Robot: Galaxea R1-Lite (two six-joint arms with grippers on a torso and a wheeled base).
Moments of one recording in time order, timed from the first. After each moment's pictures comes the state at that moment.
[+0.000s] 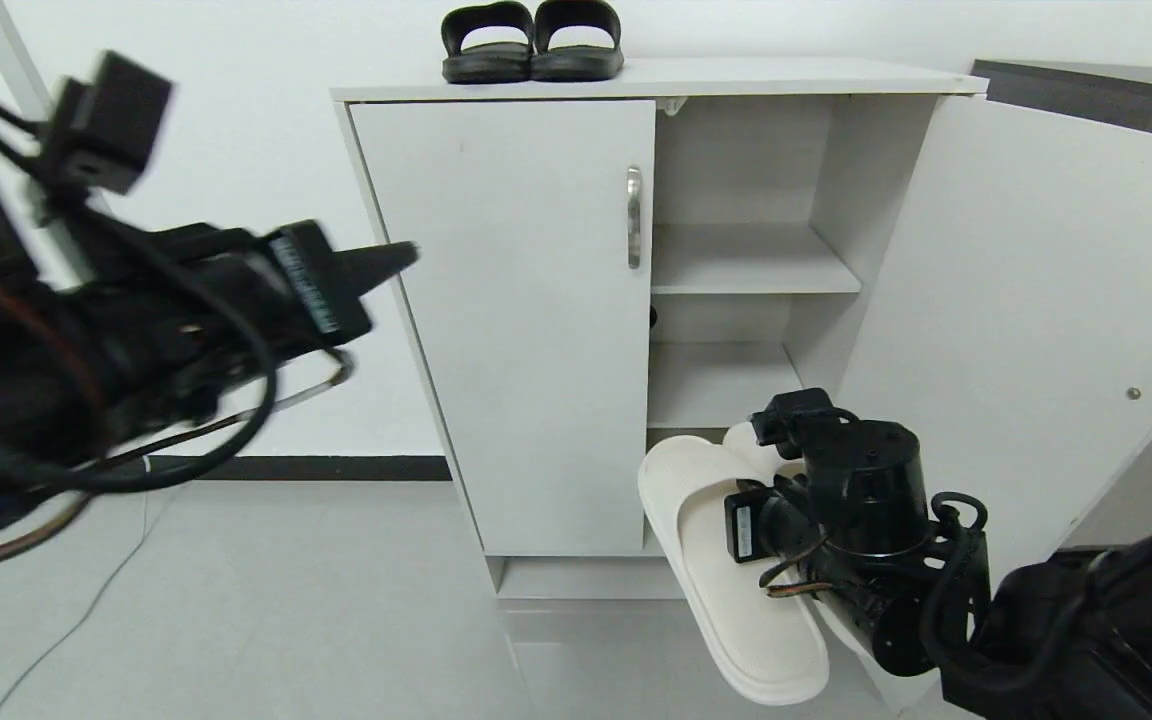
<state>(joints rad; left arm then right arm) -0.50 1.28 -0.86 -0.48 0.07 -0.29 0.80 1.88 -0.76 -0.81 -0.57 0.16</state>
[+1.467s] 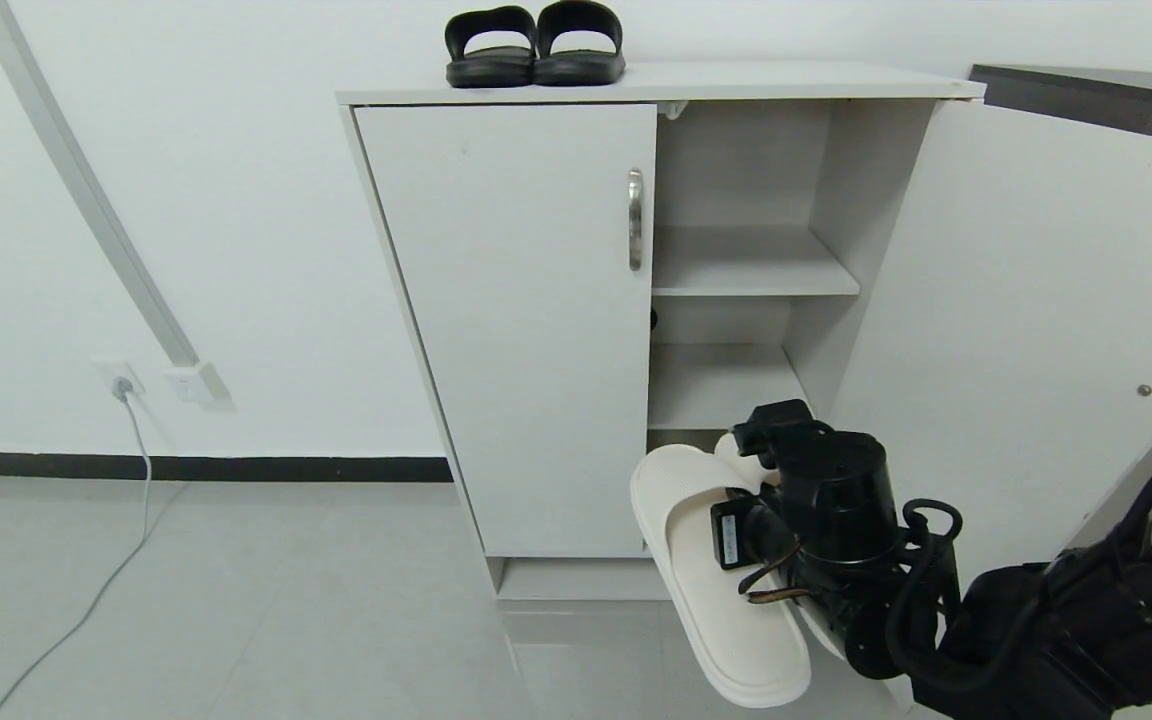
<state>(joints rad) 0.00 0.01 0.00 0.00 -0.01 0.06 0.81 1.93 -0.78 -0.83 -0.58 0.16</state>
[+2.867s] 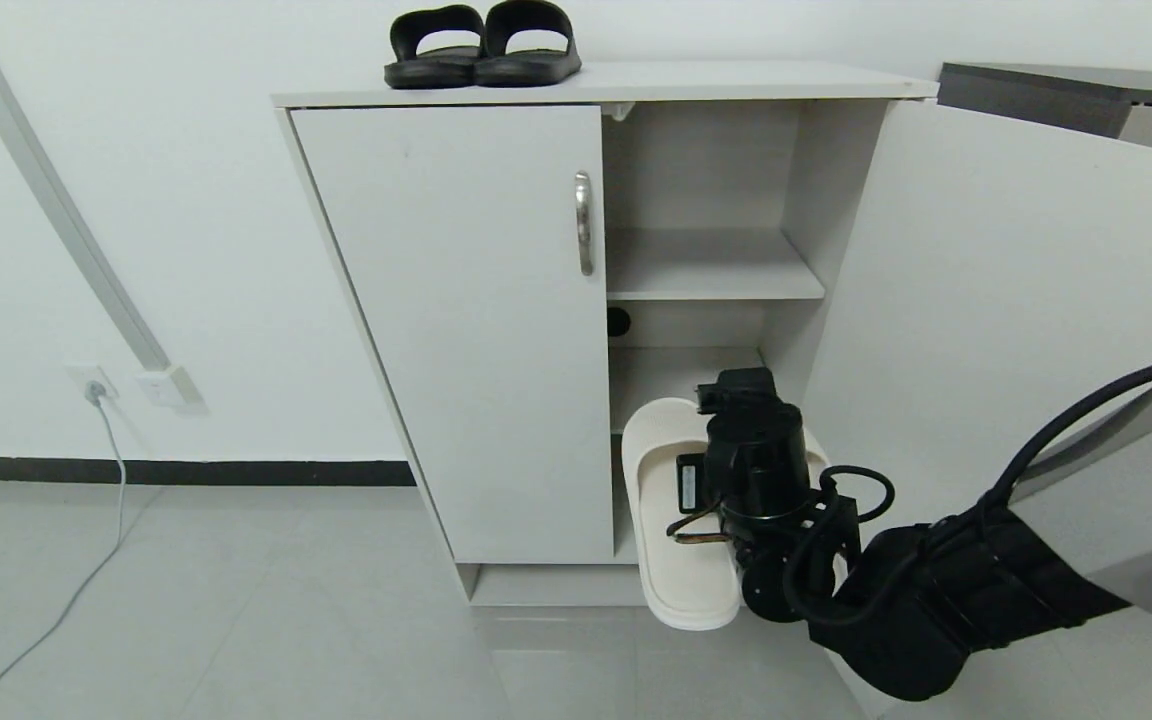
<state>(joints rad) 0.00 0.00 0.00 0.00 0.05 0.01 0.82 2.07 -1.02 -0.81 -0.79 0.17</state>
